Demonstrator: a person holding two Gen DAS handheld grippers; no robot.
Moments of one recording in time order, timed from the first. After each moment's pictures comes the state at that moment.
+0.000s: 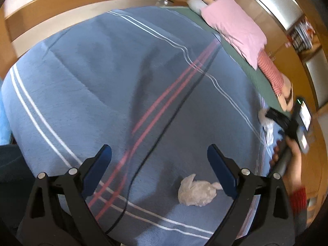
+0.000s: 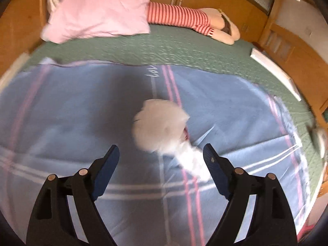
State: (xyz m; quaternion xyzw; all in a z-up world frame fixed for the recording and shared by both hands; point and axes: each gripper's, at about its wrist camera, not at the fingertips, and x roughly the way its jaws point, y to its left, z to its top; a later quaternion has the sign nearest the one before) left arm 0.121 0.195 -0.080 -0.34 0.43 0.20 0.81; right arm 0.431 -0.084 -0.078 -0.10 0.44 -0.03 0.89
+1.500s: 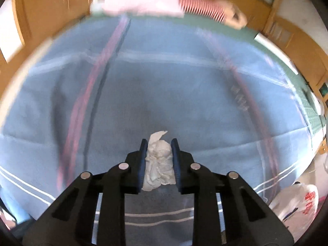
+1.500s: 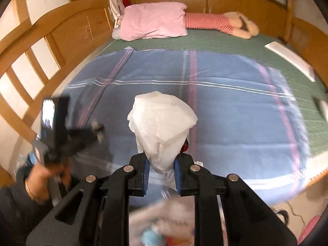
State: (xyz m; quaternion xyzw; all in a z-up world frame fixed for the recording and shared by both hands) left arm 0.154 0.090 -0.068 -0.05 0.45 0.04 0.89; right arm 0.084 -0.180 0.036 -0.03 0.44 0.17 0.88
